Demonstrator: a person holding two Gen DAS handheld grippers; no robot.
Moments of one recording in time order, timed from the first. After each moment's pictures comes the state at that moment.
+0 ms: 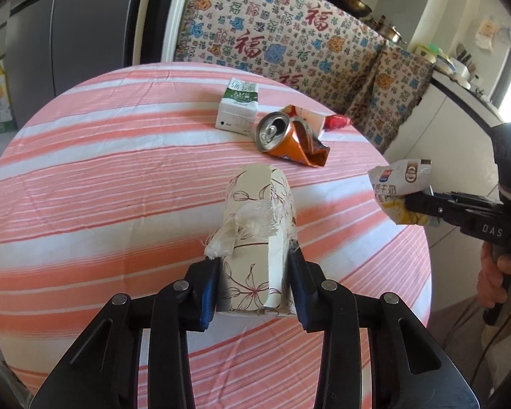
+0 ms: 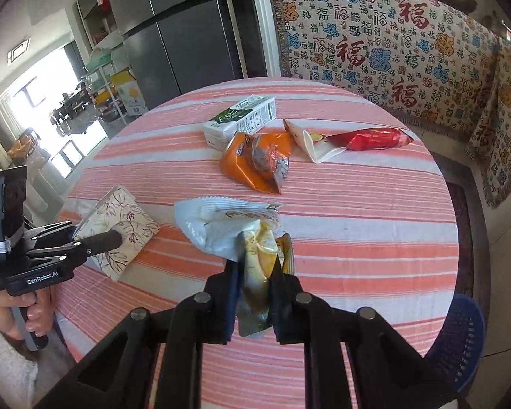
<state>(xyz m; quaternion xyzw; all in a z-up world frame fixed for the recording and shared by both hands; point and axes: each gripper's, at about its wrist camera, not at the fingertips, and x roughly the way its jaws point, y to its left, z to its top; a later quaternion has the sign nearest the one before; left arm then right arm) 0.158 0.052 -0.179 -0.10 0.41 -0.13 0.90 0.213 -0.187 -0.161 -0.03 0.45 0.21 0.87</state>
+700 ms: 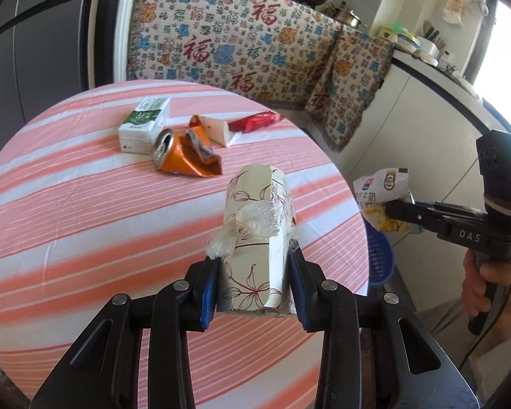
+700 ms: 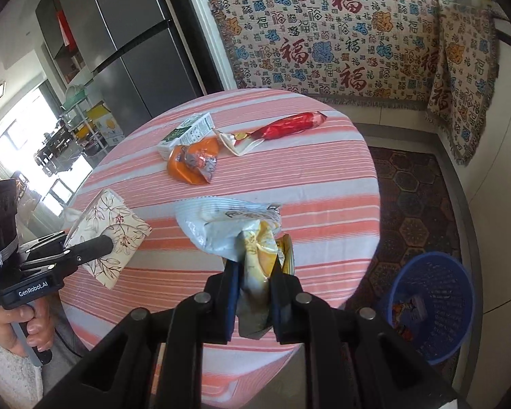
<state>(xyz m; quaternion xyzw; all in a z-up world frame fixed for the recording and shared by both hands) 0.152 -0.058 -0.143 -0.06 0.40 -0.18 0.89 0.180 -0.289 -0.140 0.04 0.45 0.15 0.88</state>
